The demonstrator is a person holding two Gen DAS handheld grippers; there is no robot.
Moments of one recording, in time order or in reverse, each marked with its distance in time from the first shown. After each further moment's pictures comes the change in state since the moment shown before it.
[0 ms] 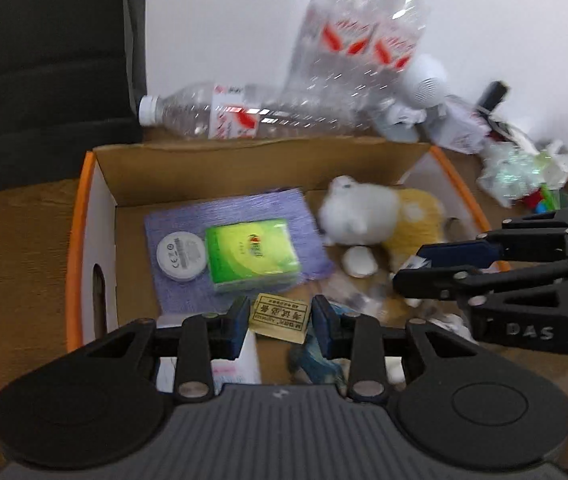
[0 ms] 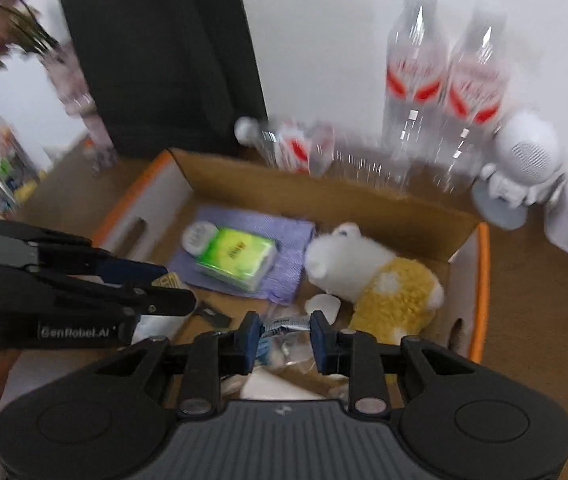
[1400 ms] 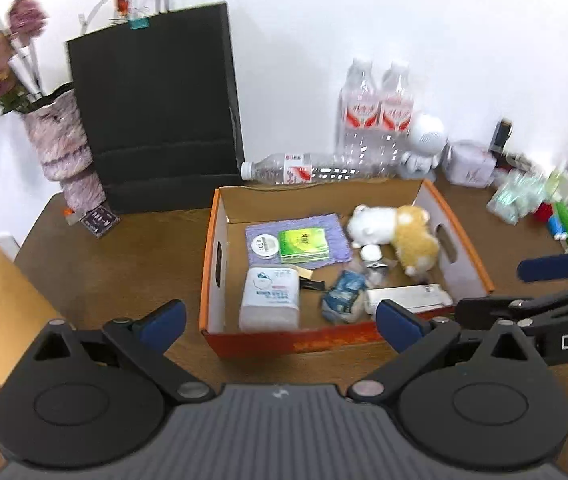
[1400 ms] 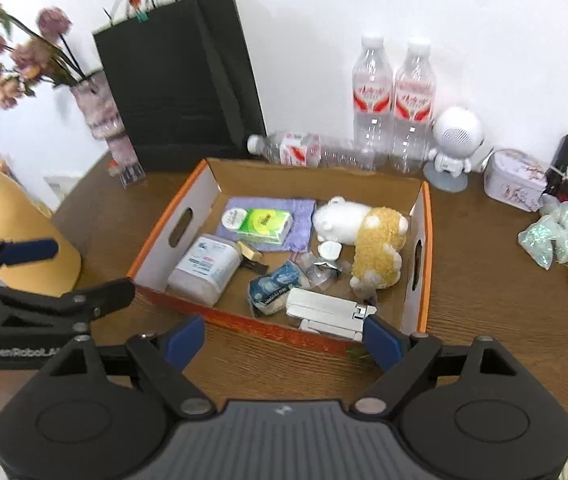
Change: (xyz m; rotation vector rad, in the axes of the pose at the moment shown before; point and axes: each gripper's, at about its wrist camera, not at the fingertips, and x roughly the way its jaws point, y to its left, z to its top) left arm -0.183 -0.077 -0.103 -0.018 -0.255 0.305; right arm -0.150 0.051 -0.091 0.093 -0.130 -0.045
